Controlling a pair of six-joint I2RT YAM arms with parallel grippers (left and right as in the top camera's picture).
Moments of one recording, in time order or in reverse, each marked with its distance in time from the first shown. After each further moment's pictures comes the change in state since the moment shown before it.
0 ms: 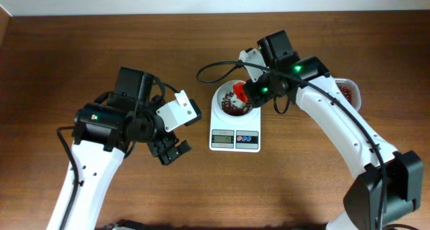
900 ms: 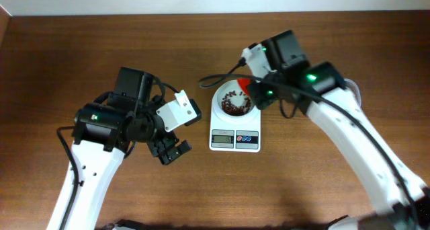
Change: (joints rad) left arm 0.000 0.000 0.000 0.000 0.000 0.000; right arm 0.045 -0.160 0.039 -0.086 0.117 0.039
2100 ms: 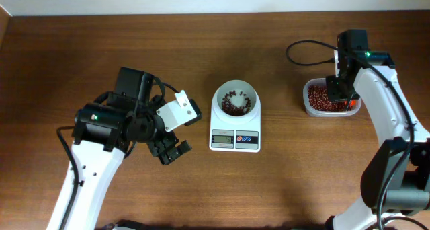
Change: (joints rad) left arm 0.000 0.000 0.000 0.000 0.000 0.000; right arm -0.504 0.223 -0.091 -0.018 0.414 0.035
